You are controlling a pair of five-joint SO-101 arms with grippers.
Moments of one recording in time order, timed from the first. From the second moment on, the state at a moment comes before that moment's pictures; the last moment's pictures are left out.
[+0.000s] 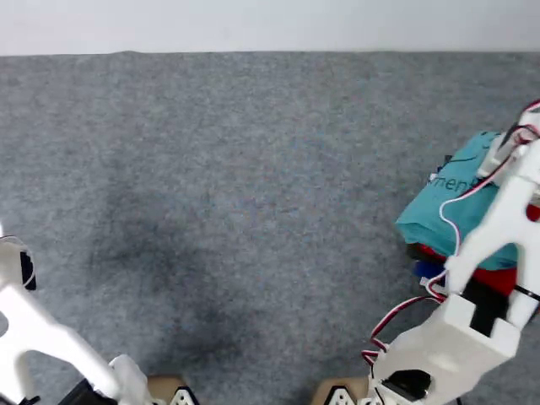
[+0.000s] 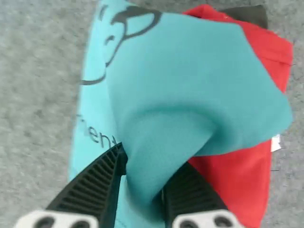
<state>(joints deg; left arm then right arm) -51.5 -26.2 19.4 98.9 -24.7 29.1 15.3 -35.5 100.1 0.9</state>
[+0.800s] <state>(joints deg) -51.5 -26.2 21.8 98.9 -24.7 28.7 8.1 -35.3 100.7 12.7</state>
